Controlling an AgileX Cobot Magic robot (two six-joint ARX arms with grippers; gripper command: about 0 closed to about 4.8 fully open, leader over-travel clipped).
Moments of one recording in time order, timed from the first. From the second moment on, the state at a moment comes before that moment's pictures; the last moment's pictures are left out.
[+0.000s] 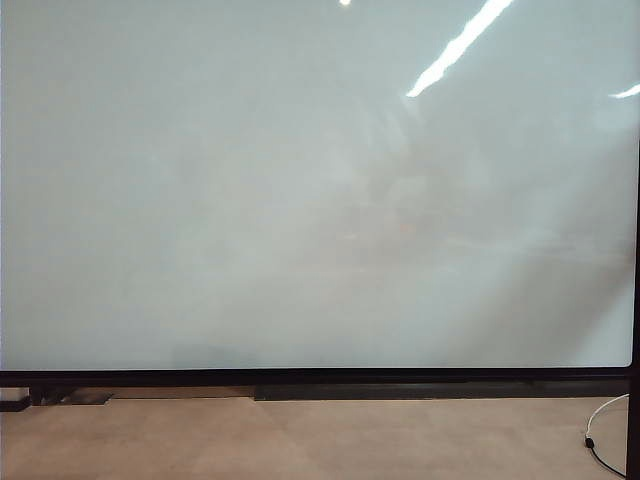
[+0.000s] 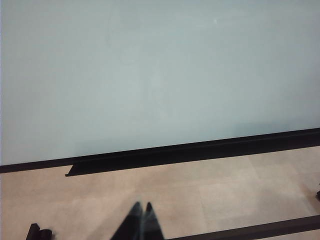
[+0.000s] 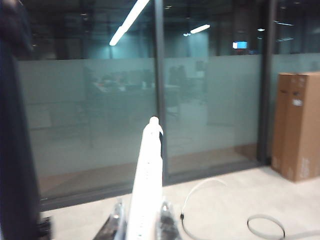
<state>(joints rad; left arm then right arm) 0.04 0.00 0.00 -0.15 0.07 0.12 -0.66 1.43 0.47 1.28 -0.36 0.17</state>
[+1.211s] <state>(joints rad) 0.04 0.00 0.00 -0.15 0.07 0.12 0.53 1.21 0.52 0.83 -0.02 -0.06</state>
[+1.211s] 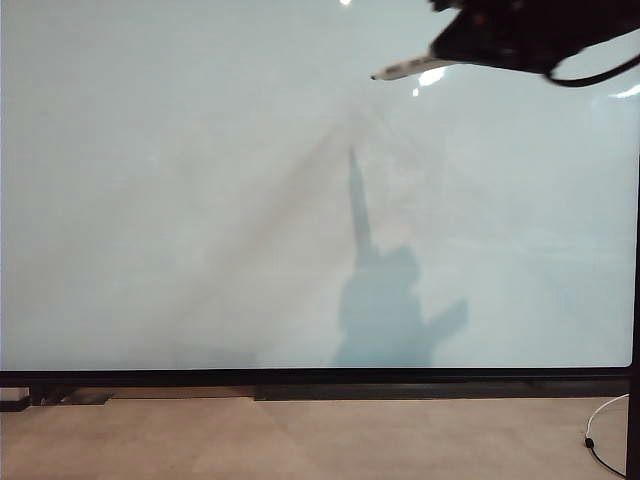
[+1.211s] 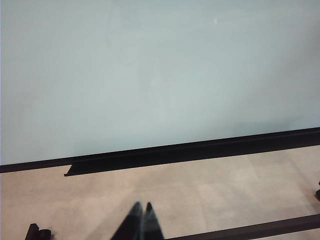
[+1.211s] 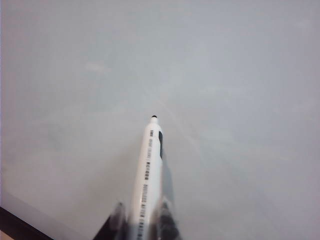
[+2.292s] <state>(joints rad) 0.04 0.00 0.00 -0.15 0.07 0.12 0.59 1.39 0.73 0.88 -0.05 -0.18</state>
